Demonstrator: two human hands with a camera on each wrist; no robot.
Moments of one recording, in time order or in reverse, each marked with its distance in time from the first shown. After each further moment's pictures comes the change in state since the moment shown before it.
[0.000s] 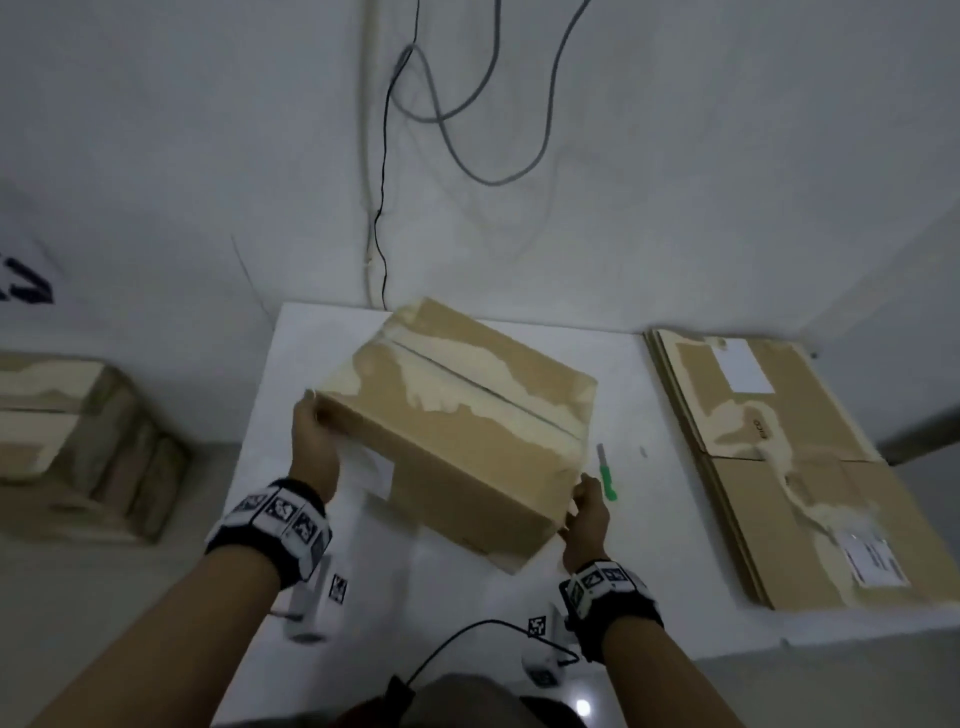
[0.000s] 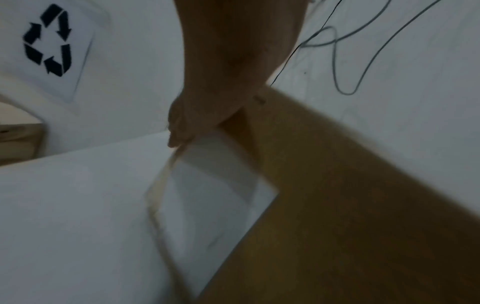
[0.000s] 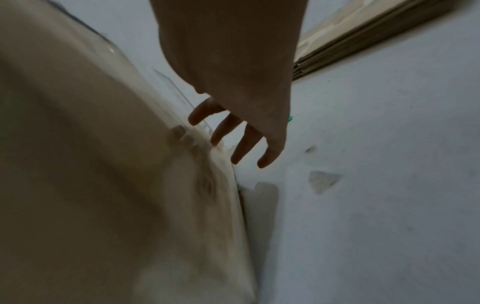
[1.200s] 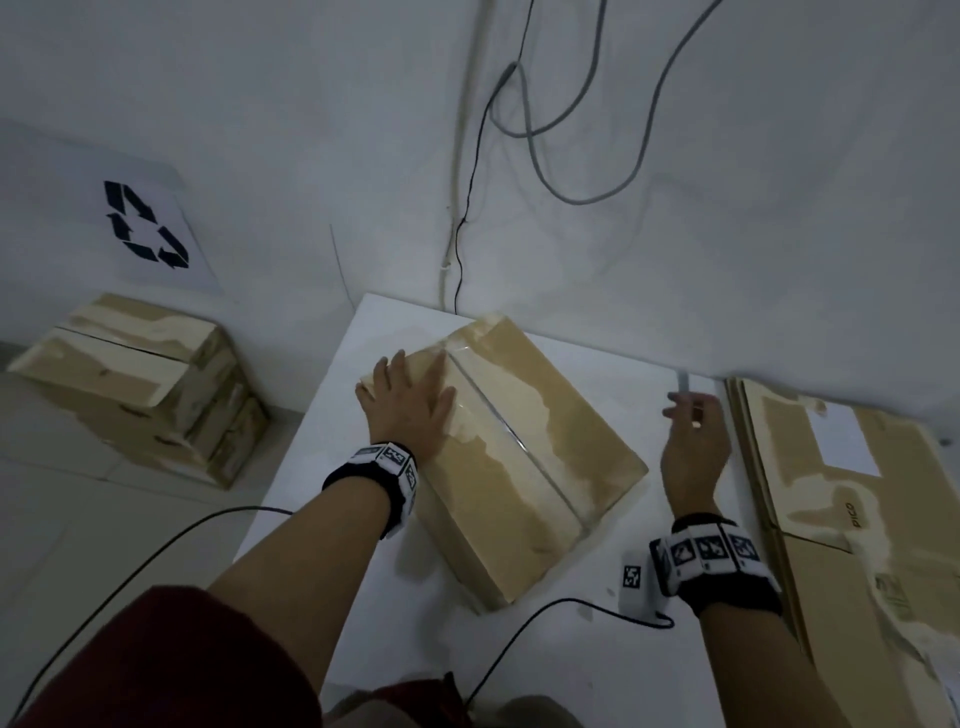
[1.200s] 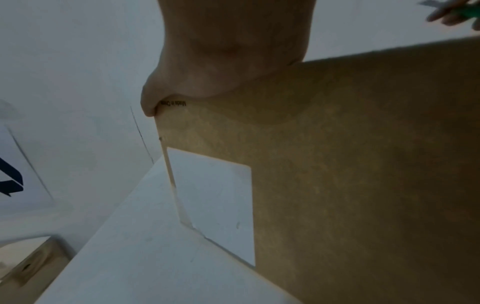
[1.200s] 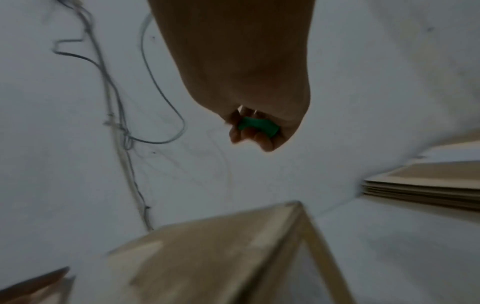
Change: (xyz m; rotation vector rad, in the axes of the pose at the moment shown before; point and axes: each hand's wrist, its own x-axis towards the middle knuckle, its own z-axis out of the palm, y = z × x) left_hand 0.004 -0.009 0.043 1.352 0.070 0.512; right_hand 0.039 -0.135 0.034 -0.419 -0.072 -0.858
